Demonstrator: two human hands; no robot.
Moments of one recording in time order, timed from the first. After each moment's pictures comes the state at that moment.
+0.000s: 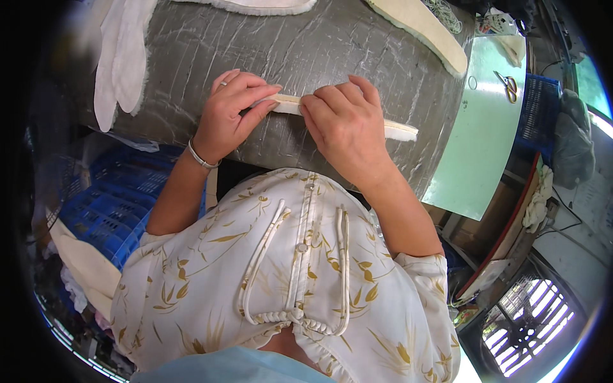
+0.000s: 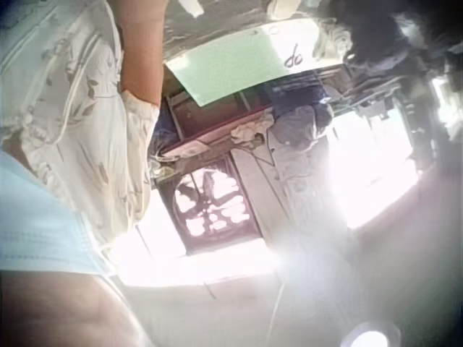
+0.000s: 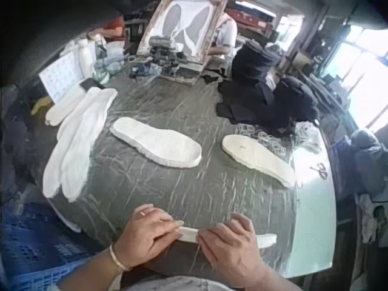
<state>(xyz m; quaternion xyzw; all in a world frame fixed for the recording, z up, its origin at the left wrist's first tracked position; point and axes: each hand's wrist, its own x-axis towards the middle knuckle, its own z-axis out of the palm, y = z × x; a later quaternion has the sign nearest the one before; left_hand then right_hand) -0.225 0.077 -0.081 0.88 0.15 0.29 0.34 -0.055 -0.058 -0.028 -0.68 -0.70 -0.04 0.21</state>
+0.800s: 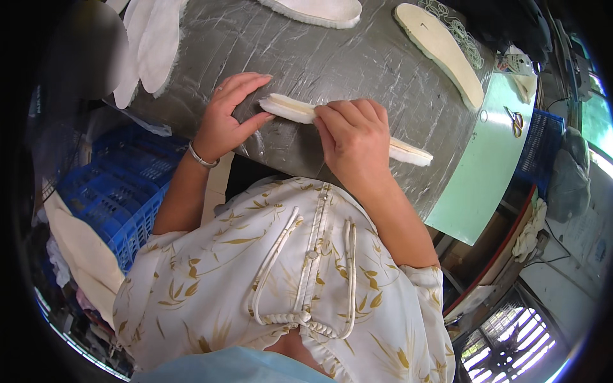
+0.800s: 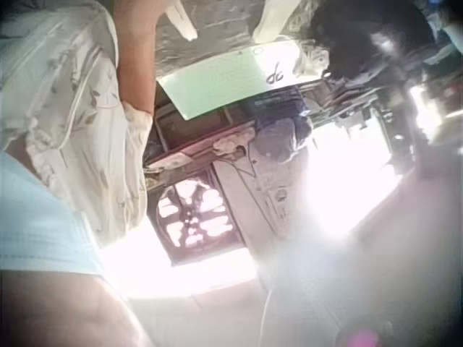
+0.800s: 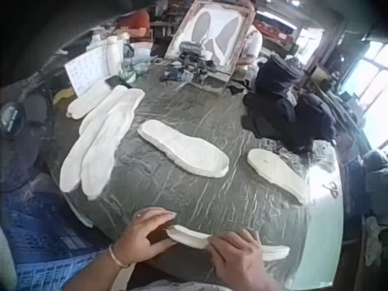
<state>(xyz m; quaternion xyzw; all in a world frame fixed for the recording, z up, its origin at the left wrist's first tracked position) -0.276 0.097 -0.097 0.86 0.23 0.27 0.37 -0.082 -0.037 -0.032 -0.69 -0.68 0.01 0.26</state>
